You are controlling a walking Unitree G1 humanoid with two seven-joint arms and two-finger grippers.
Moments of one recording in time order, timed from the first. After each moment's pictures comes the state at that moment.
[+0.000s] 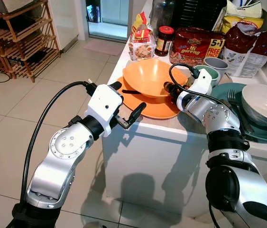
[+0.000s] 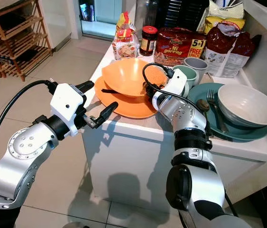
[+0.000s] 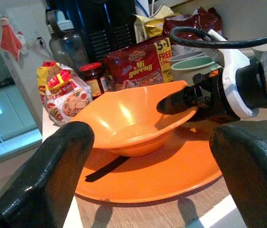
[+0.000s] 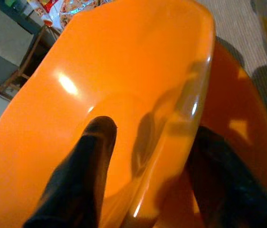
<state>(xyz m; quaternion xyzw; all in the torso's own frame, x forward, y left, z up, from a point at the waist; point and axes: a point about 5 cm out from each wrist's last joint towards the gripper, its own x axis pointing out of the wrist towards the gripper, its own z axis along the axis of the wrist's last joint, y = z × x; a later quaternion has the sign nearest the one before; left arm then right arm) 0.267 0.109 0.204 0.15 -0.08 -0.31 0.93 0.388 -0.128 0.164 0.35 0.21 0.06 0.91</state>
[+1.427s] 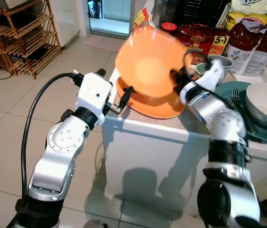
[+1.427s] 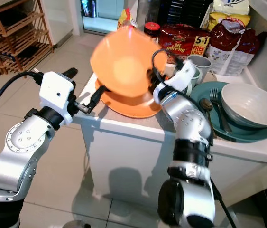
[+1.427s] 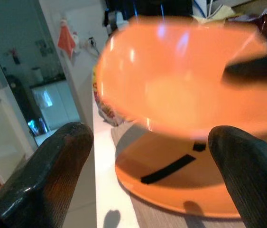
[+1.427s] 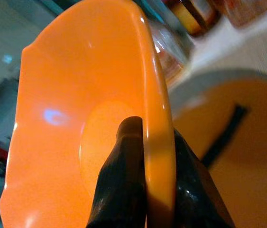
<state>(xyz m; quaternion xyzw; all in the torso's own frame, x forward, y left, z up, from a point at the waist) 0.281 0.122 0.213 0.14 -0.11 -0.21 0.96 0.361 -0.131 0.211 0.43 0.06 0.12 0.89</state>
